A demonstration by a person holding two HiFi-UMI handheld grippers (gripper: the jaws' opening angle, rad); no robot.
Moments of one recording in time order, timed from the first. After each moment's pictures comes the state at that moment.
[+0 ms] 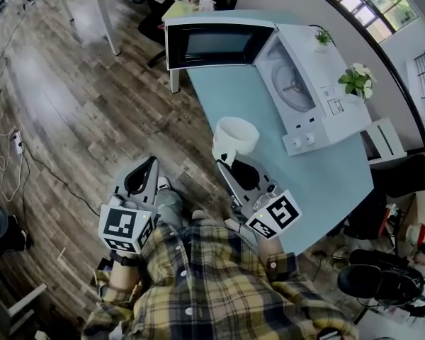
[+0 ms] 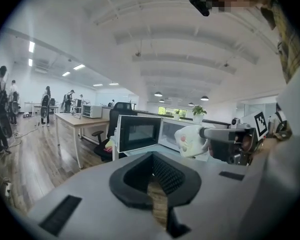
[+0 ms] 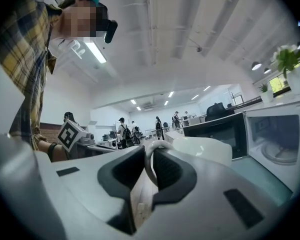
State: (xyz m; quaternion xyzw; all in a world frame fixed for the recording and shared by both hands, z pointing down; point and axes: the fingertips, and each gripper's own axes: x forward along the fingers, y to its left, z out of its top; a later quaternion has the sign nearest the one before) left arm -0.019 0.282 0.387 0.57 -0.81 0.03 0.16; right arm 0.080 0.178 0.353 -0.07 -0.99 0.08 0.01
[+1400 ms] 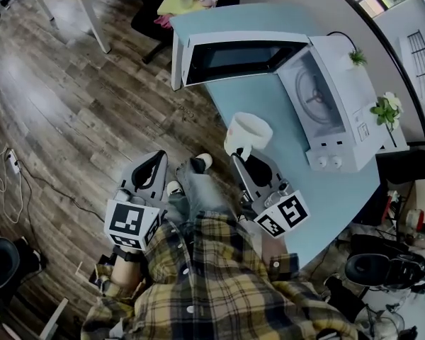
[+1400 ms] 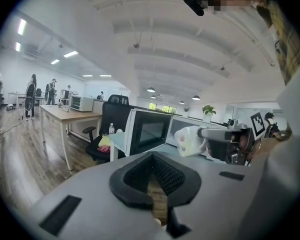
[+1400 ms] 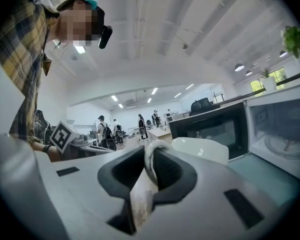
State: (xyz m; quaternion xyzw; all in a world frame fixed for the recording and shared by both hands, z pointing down) left arm -0.179 0.244 0.415 0.63 -0.75 0.03 0.19; right arm -0.066 0.141 0.380 0.04 -0.99 0.11 0.04
